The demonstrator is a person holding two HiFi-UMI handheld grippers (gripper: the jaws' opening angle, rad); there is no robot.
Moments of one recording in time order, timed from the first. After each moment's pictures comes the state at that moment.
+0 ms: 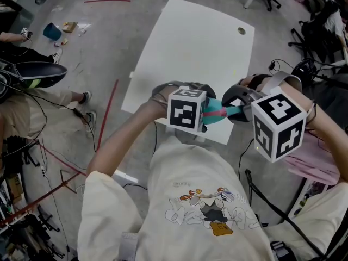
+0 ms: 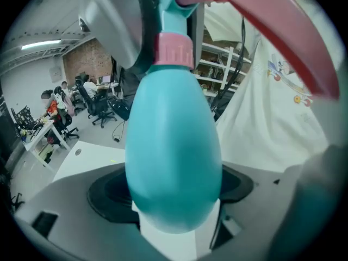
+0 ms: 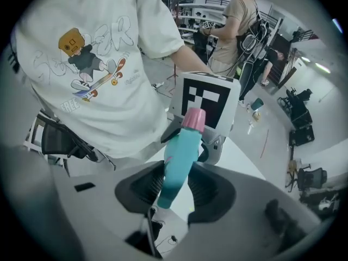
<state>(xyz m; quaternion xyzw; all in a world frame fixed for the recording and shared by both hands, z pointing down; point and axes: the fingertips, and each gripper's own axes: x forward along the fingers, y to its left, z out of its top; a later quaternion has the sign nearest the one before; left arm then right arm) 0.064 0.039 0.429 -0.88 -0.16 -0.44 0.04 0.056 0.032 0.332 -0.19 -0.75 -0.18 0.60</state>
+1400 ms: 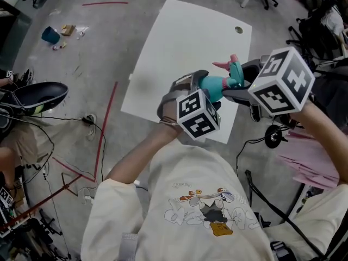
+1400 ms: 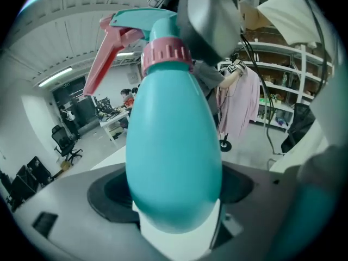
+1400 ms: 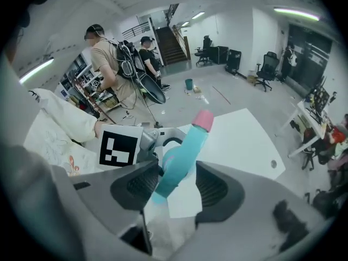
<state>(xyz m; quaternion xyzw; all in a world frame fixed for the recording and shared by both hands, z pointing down) 0.085 -0.061 0.422 -0.89 0.22 -0.40 0.00 0.072 -0.050 0.326 0.13 -0.82 0.22 0.51</state>
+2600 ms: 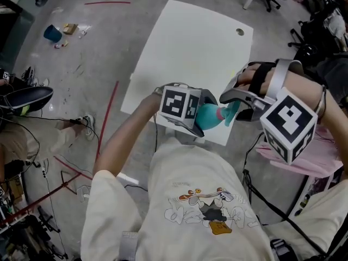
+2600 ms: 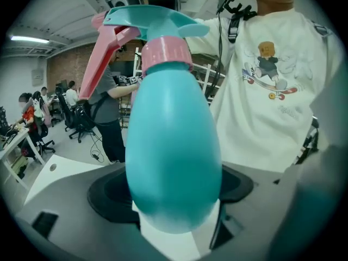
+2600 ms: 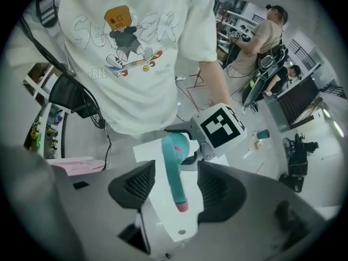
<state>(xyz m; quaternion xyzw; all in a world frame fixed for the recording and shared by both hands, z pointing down) 0.071 0.057 0.438 -0.90 -0.27 -0.35 0.02 0.065 0.024 0.313 -0.28 -0.69 -0.34 0.57</state>
